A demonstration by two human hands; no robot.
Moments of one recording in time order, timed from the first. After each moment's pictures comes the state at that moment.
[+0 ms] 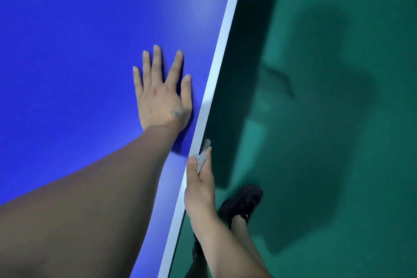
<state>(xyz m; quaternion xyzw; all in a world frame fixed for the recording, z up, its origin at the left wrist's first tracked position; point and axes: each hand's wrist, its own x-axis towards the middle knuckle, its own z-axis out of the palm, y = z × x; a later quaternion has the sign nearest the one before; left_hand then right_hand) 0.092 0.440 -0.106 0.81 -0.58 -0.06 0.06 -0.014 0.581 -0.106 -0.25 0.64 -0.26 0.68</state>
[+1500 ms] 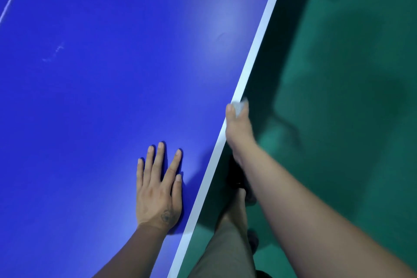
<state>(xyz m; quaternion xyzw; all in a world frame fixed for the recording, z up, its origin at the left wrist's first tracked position) 0.095 0.431 -0.101 0.80 -0.59 -0.08 0.09 -0.040 0.223 -0.099 -0.35 0.65 -0.21 0.64</state>
